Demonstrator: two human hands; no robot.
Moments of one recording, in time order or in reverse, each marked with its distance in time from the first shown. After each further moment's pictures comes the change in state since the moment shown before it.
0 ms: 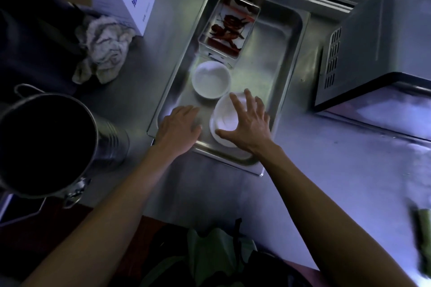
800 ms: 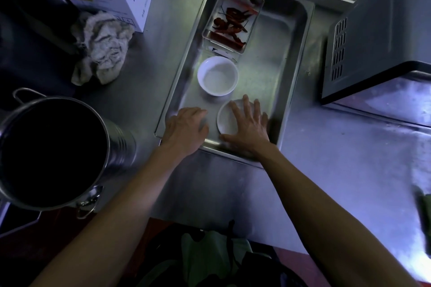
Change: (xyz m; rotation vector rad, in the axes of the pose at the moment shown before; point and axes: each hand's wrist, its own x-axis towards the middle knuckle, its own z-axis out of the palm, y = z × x) left_hand 0.005 -0.020 0.008 -0.059 -0.034 0.066; right_hand 0.013 -0.001 0.052 -0.070 -0.135 0.072
